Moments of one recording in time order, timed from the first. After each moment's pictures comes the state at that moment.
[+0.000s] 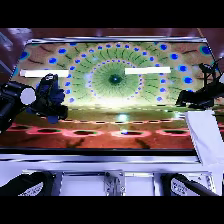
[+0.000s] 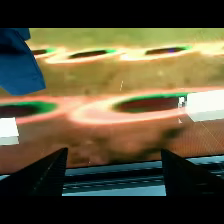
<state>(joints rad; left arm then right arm) -0.33 -1.13 1.15 1.61 -1.37 -1.74 -0.19 -1.26 1.33 -1.43 1.46 1.51</state>
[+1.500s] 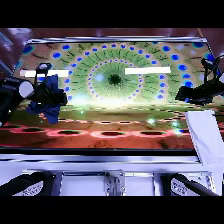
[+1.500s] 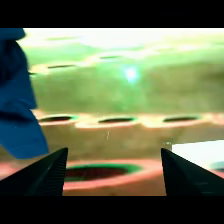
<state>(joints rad) -0.21 -1.21 1.22 1.61 -1.15 -1.74 -0.19 -1.26 1.33 -1.39 1.35 1.50</state>
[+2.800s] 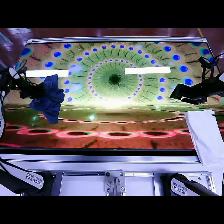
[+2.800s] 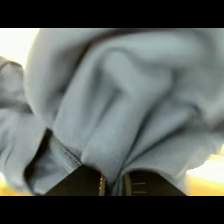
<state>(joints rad) 0.23 -1.78 1.65 1.46 -1.19 -1.63 -0.19 -1.26 1.33 -1.27 1.36 1.49</state>
